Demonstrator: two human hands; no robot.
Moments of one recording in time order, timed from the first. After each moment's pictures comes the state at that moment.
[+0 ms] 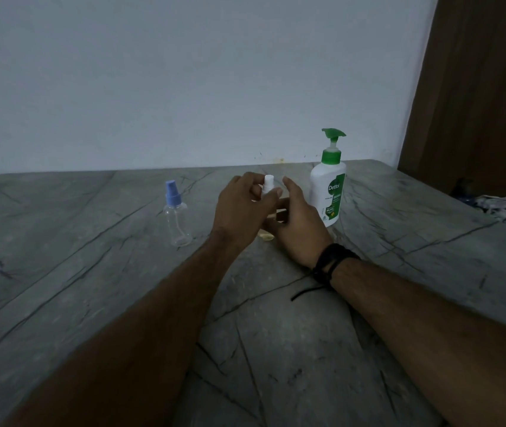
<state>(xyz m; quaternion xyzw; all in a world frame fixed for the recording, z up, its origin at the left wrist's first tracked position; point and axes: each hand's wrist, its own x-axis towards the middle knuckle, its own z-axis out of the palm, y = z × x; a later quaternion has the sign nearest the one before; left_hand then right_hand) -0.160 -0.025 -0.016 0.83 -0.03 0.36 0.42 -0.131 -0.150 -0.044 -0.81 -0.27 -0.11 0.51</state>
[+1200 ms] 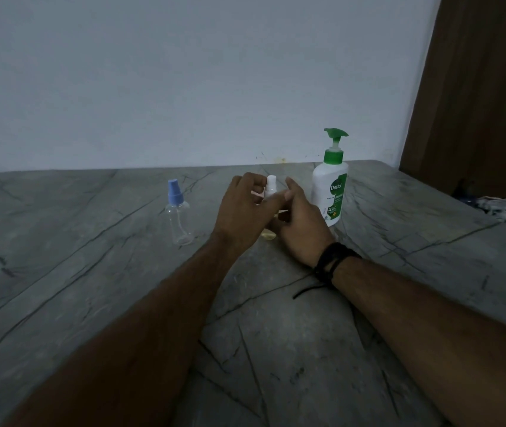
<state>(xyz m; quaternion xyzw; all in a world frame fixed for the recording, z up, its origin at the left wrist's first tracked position) -0.165 -0.026 -0.016 0.83 -0.04 0.33 0.44 -0.129 -0.149 -0.044 -0.82 -0.26 -0.12 0.49</state>
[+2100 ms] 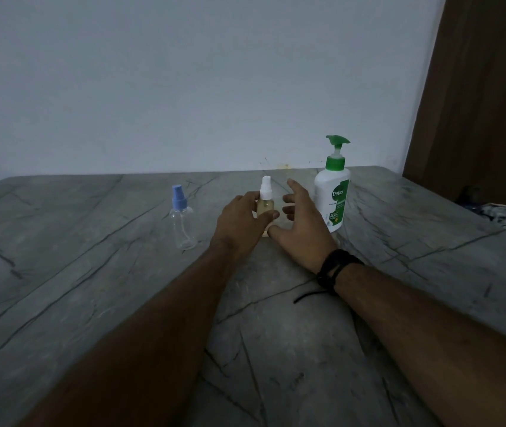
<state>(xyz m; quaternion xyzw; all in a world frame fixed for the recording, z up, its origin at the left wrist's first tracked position) -0.153 -0.011 -0.030 0.89 0.00 0.29 0.35 -0.129 -0.148 -0.046 -0.81 -0.27 -0.15 0.49</state>
